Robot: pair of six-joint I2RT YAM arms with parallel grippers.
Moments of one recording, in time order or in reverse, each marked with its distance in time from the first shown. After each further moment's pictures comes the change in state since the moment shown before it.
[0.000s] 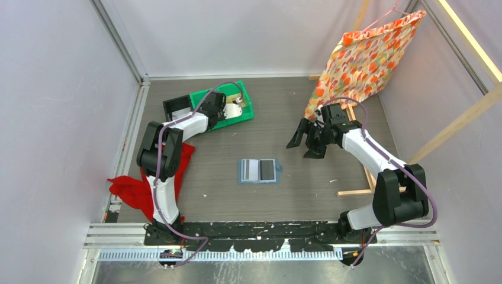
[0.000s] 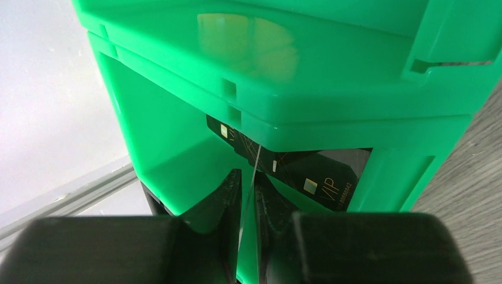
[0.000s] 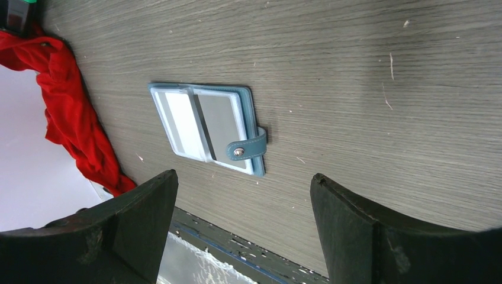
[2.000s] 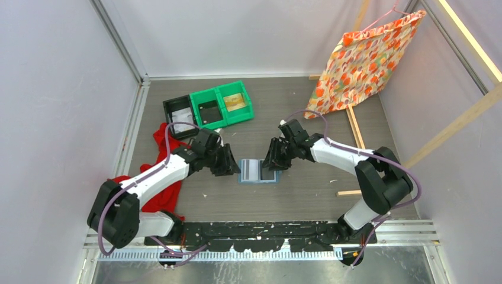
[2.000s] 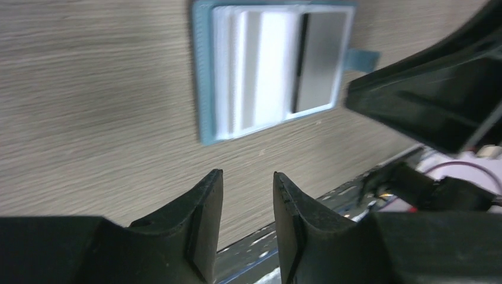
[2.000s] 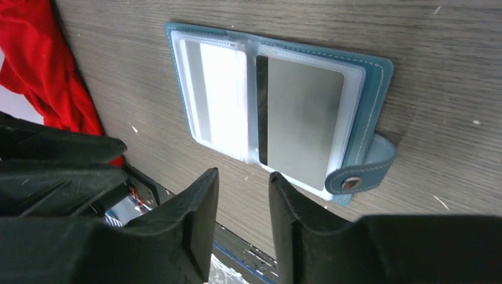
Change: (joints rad) left arm -0.209 -0.710 -0.556 -0.351 0.514 -1.820; right arm 0.378 0.132 -0.073 0.278 0.058 0.192
